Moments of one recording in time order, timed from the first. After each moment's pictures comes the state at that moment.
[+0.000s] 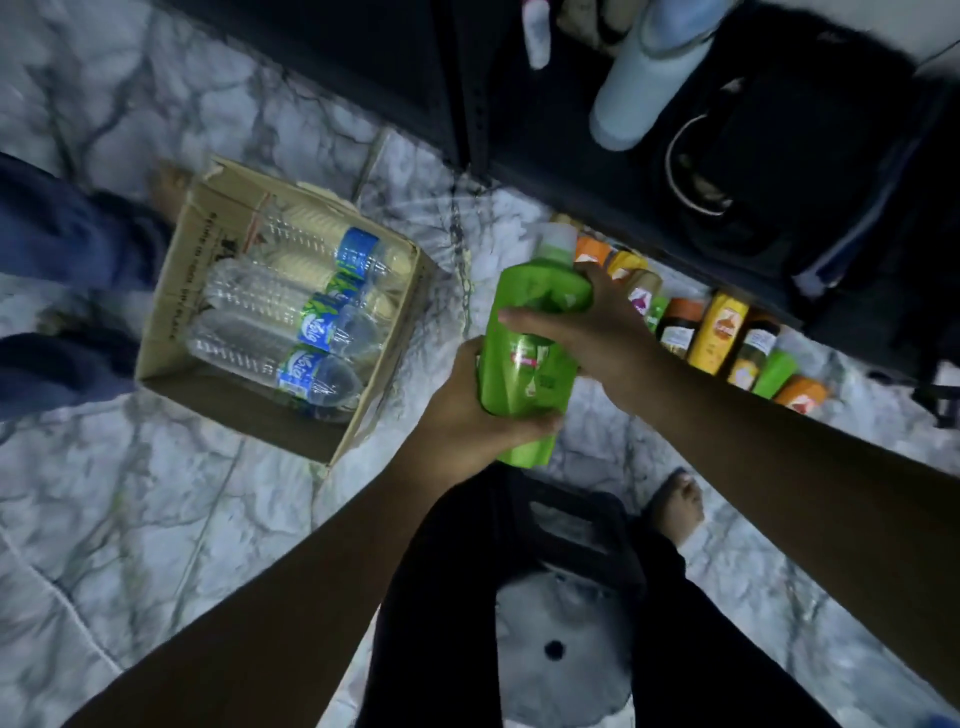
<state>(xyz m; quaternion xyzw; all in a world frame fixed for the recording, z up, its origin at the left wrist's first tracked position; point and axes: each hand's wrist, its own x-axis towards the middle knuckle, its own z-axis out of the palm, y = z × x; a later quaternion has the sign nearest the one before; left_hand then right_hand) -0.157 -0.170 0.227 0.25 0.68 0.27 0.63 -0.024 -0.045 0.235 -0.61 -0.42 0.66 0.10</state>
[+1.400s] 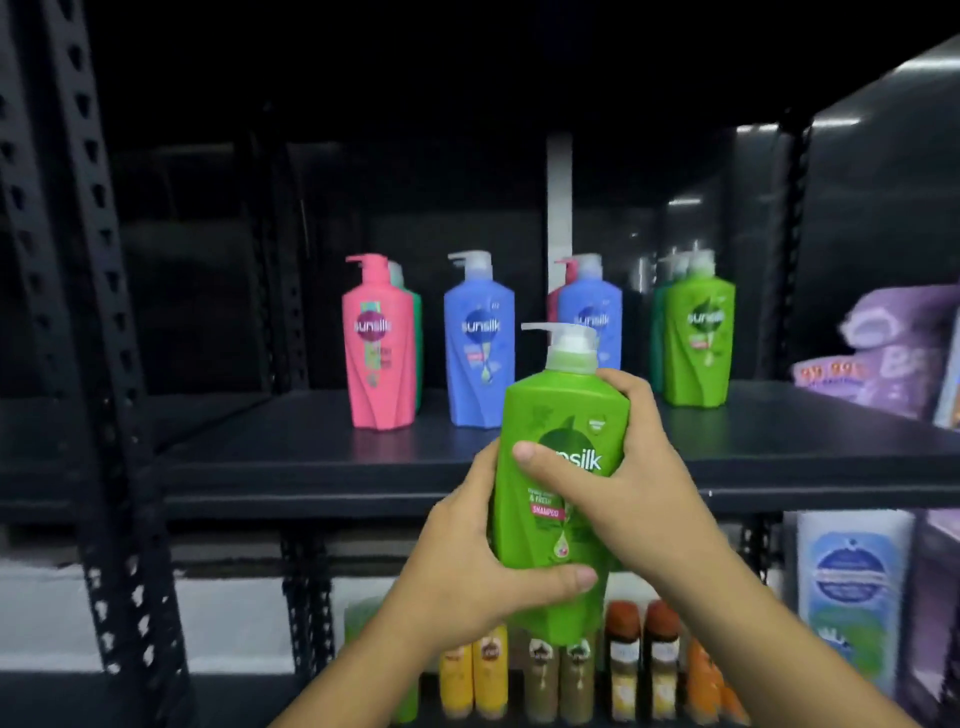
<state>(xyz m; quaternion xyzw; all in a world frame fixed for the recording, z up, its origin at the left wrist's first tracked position) 0.041 -0.003 1.038 0.79 0.28 0.47 0.26 0.205 -0.047 1.084 -0.43 -0.62 0.18 0.63</state>
